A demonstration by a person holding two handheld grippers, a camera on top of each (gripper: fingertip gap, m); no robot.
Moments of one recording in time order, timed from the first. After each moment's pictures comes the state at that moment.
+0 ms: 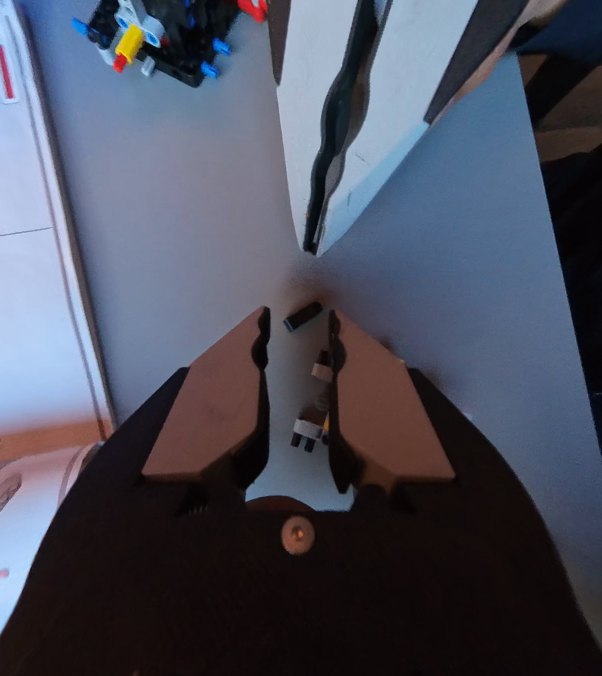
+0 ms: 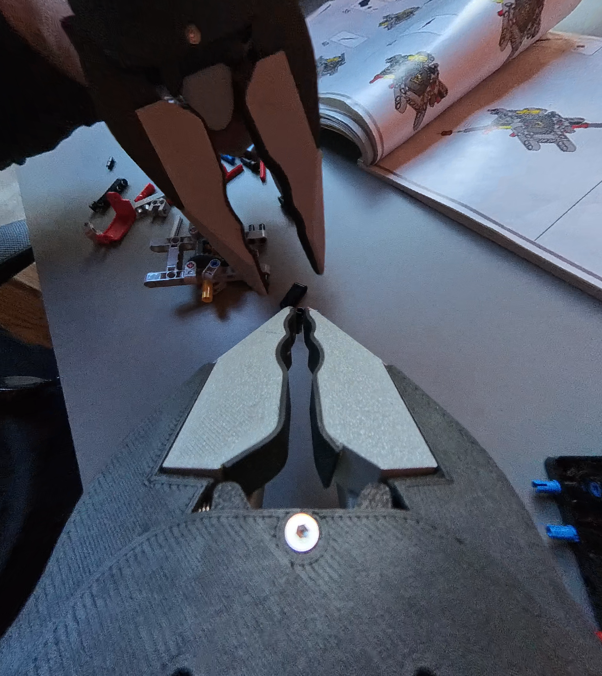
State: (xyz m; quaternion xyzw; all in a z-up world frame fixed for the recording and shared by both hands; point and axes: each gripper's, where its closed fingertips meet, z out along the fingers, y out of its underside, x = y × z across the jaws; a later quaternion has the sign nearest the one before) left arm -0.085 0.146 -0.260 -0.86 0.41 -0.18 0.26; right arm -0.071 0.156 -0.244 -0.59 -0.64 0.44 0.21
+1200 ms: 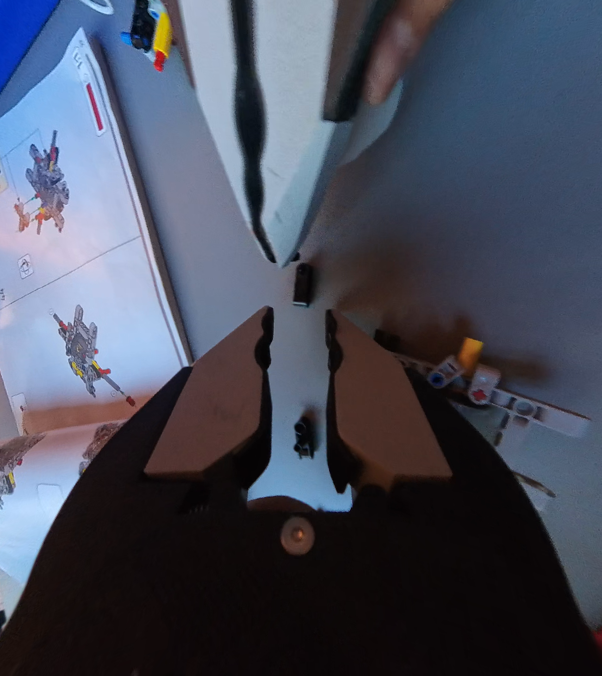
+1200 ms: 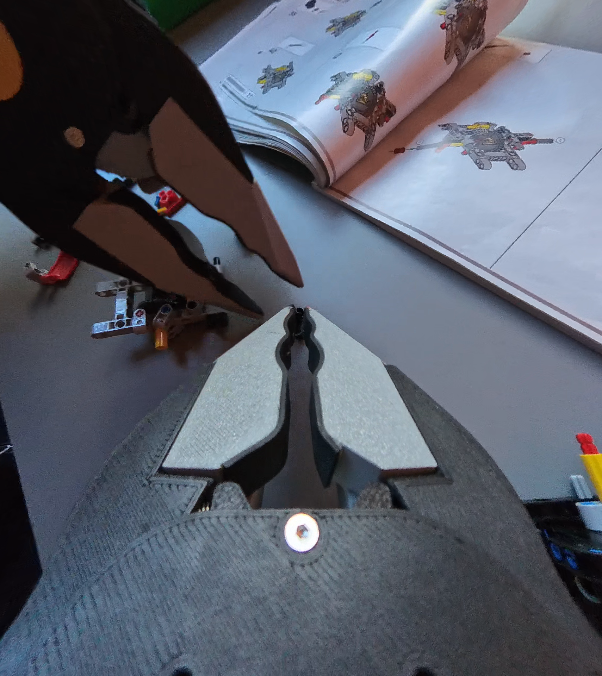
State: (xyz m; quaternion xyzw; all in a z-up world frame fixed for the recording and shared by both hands) left arm -0.109 0.163 -0.267 -0.83 0.48 0.02 0.28; right arm -0.102 0.175 -0.247 -0.62 -0.62 0.41 0.22
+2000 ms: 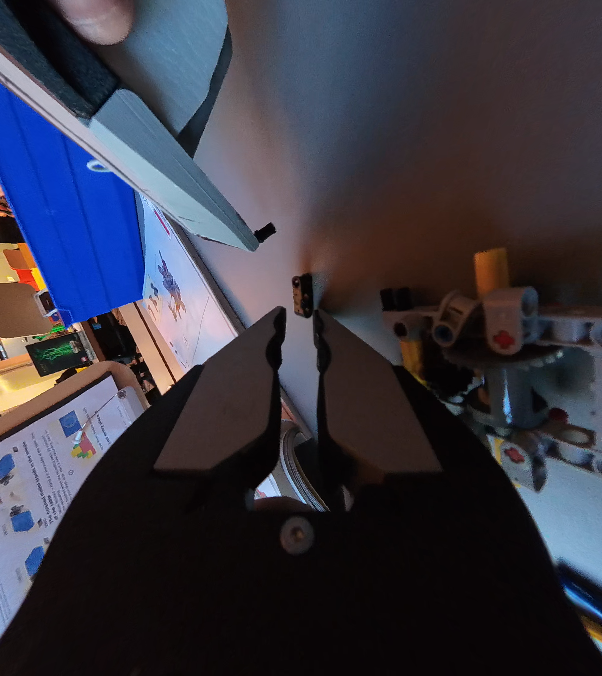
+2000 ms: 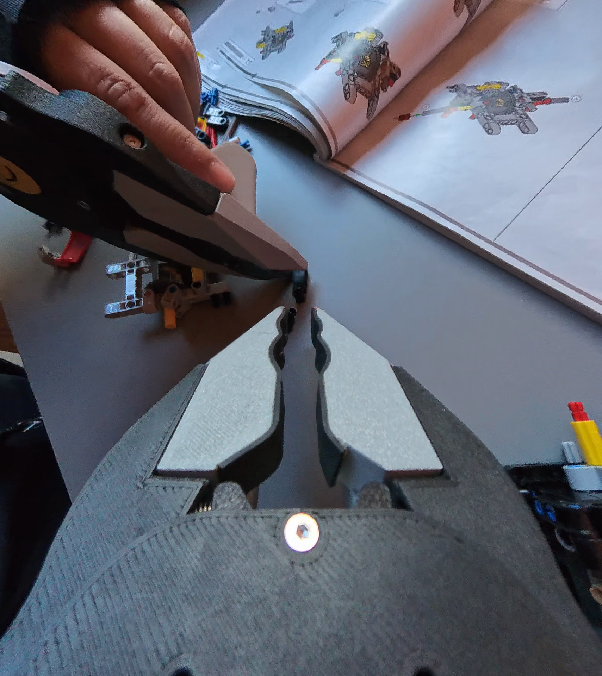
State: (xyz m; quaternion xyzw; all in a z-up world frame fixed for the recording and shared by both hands) left arm -0.116 0.170 -0.269 -0.62 0.67 0.25 0.31; right arm -0.088 0.176 -0.247 -0.64 -0.63 0.40 0.19
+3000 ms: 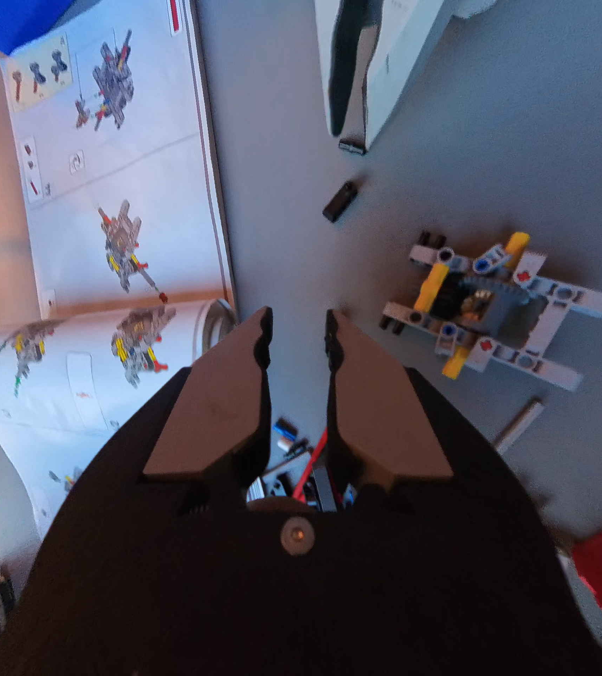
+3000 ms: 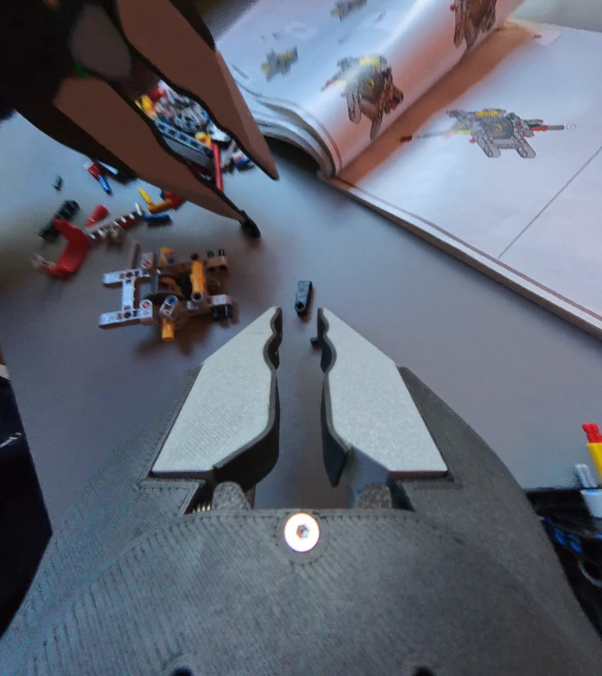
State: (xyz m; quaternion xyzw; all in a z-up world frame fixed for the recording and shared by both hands) left arm -0.167 0.140 -0.249 -0.85 0.42 0.03 0.30; right arm -0.097 0.172 -0.248 -0.63 -0.63 0.41 0.21
